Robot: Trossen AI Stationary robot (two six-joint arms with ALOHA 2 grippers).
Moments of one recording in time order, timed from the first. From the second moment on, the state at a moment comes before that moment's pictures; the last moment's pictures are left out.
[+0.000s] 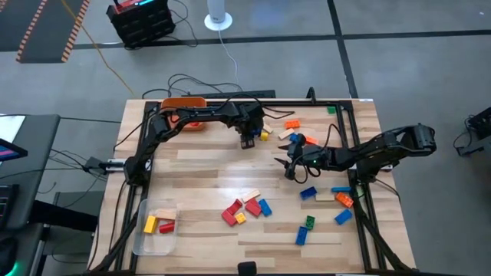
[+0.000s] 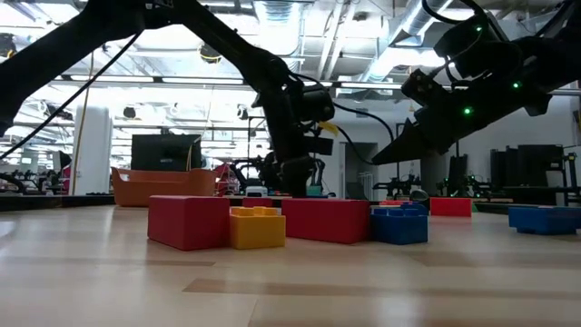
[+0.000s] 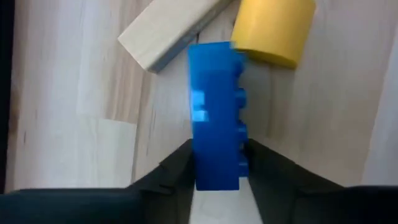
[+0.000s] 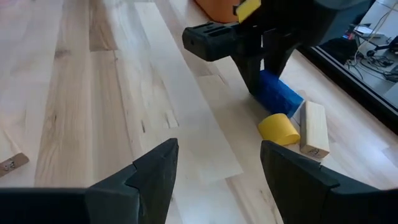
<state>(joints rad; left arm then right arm) 0.41 2.25 1.78 -0.68 -0.10 0.30 -0.05 1.34 0.33 0.56 0.34 0.02</state>
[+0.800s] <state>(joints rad) 0.32 2.01 1.78 -1.27 0.05 0.18 -0.05 1.34 0.33 0.55 0.34 0.03</state>
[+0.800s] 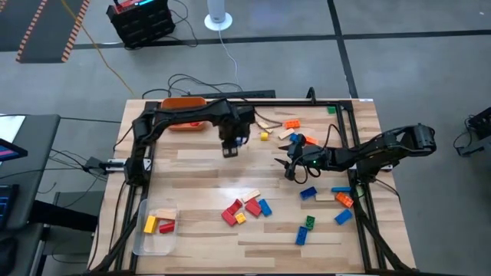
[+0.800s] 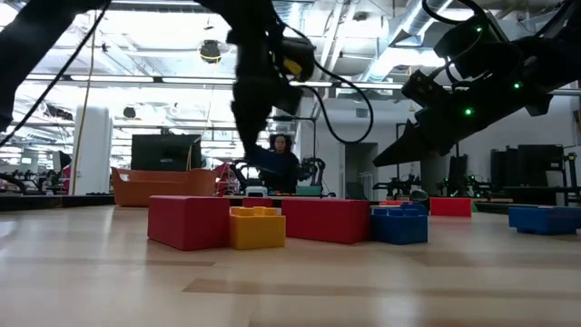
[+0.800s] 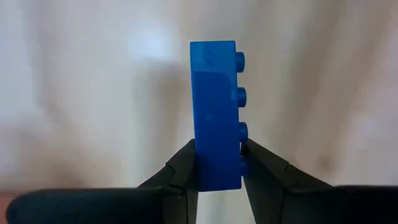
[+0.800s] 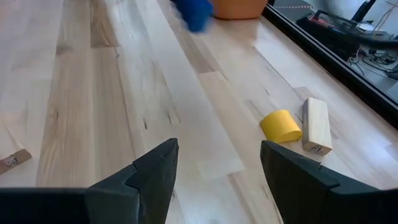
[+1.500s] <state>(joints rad) -0.18 1.71 1.51 -1.47 0.31 -0.43 -0.05 1.35 0.33 0.55 0.34 0.05</state>
